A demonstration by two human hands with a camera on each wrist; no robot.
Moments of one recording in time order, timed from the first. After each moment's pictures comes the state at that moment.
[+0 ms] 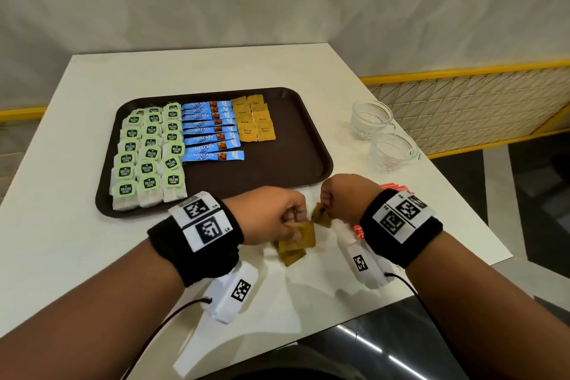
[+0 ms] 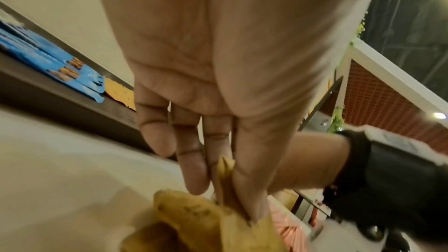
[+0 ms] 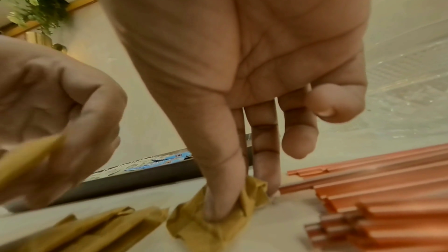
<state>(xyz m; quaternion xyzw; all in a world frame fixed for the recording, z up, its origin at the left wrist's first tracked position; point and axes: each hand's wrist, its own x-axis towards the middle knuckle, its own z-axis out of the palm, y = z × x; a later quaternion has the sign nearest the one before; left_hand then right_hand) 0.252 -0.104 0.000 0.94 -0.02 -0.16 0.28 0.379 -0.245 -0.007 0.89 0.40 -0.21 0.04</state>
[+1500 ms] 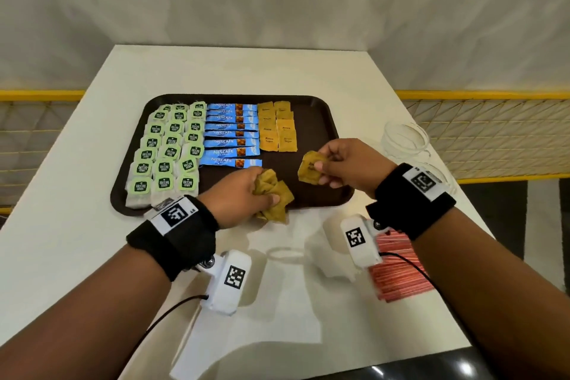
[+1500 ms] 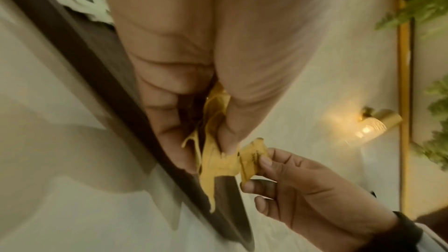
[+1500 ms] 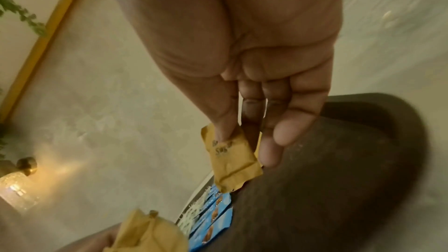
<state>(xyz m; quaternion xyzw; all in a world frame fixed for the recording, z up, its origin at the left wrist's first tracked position) 0.255 -0.053 -0.011 0.83 0.23 -0.01 0.51 0.439 -0.190 0.005 0.78 0.34 -0.34 -0.39</state>
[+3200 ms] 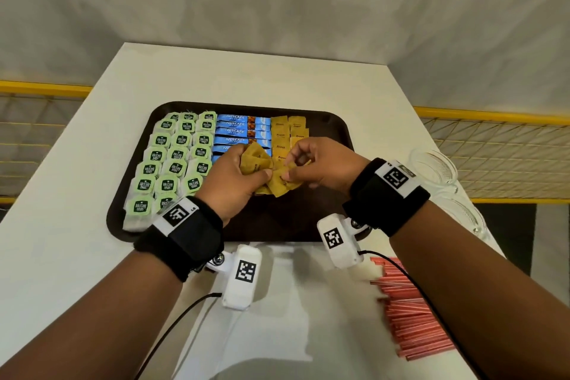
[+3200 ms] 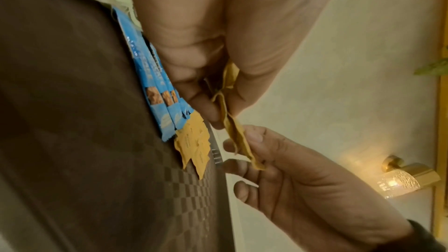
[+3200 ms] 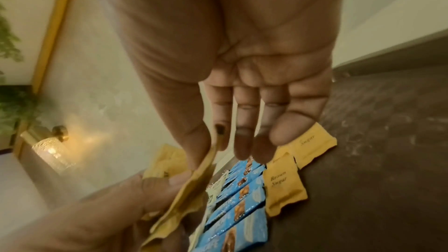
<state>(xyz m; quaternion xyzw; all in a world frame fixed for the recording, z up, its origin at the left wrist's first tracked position) 0.290 0.001 -0.032 0.65 0.30 0.22 0.66 0.442 -0.104 0.017 0.76 0.43 -0.37 -0.32</state>
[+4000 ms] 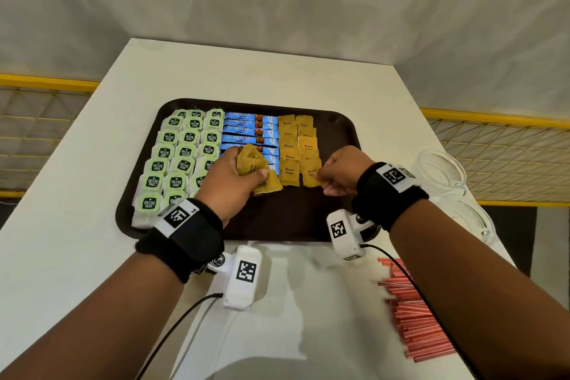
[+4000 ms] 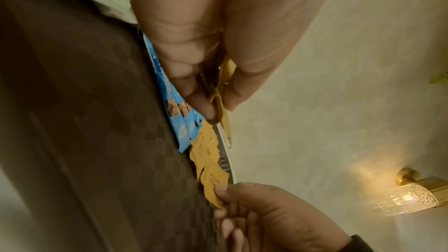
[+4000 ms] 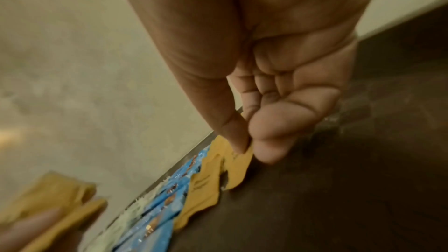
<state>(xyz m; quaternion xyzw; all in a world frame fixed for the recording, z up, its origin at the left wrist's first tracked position) 0.279 0.012 -0.045 0.65 0.32 0.22 0.65 0.465 -0.100 -0.008 0.85 0.19 -0.39 -0.30</state>
